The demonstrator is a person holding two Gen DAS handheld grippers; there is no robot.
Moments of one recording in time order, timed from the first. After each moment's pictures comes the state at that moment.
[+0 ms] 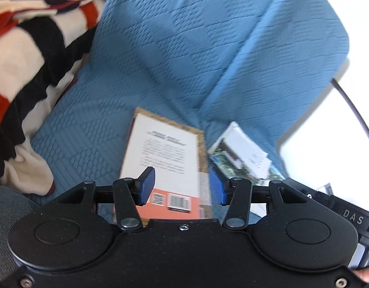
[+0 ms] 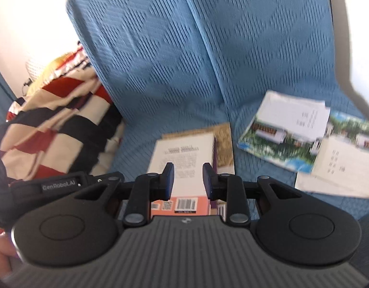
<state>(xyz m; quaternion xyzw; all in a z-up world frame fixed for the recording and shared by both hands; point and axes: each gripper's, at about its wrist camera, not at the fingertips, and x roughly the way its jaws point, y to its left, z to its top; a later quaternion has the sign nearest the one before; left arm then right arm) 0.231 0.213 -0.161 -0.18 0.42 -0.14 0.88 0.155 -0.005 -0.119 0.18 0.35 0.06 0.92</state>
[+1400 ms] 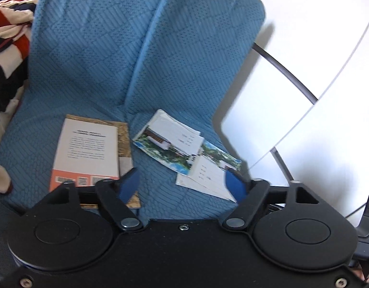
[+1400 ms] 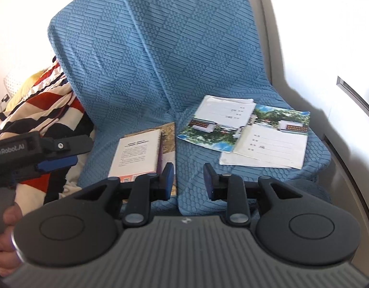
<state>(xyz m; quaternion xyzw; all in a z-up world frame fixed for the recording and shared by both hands) 0.141 0.123 -0.094 -0.12 0.39 -0.26 0.88 0.032 -0.081 -0.103 0.19 0.35 -0.04 0.92</state>
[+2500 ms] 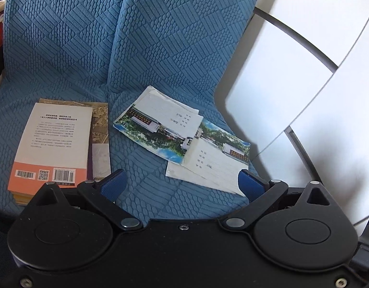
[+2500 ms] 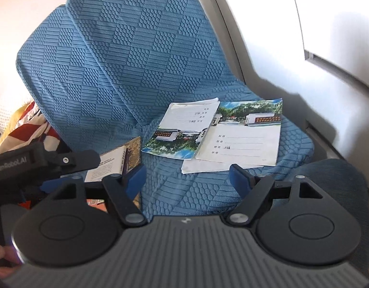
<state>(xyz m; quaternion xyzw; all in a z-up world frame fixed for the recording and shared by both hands) 0.177 0.026 -0.168 -0.08 0.42 -0.24 0.87 0.037 -0.155 -0.178 0.25 0.31 -0.07 0.91</state>
